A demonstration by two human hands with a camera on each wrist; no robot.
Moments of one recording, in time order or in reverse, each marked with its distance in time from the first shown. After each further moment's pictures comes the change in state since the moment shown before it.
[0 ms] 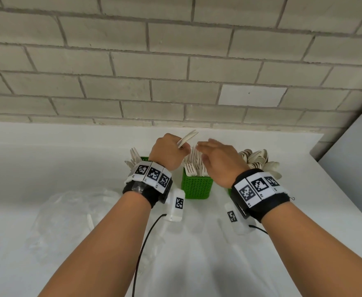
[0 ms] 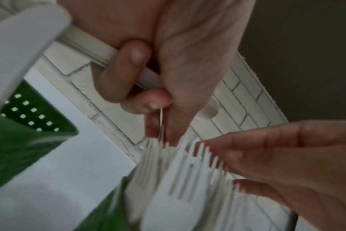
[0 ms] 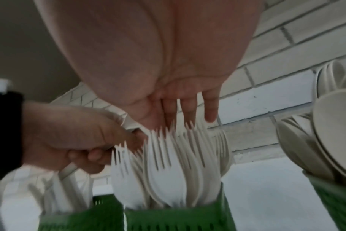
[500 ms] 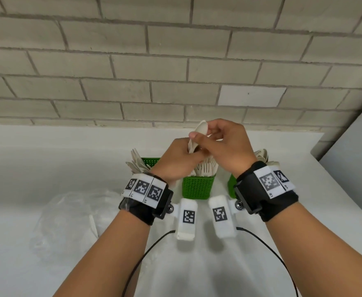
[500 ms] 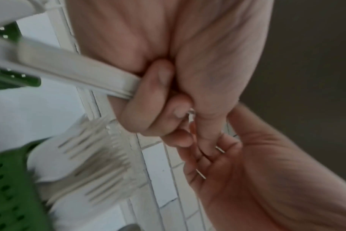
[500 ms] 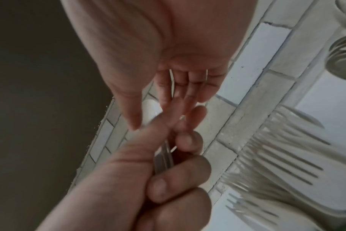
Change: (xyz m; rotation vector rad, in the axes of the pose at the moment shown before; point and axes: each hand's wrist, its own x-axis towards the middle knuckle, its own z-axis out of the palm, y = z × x) left_hand -0.048 0.049 -0.009 -0.547 -0.243 0.091; right_hand -0.003 -0.027 -0.033 0.913 0.443 0.140
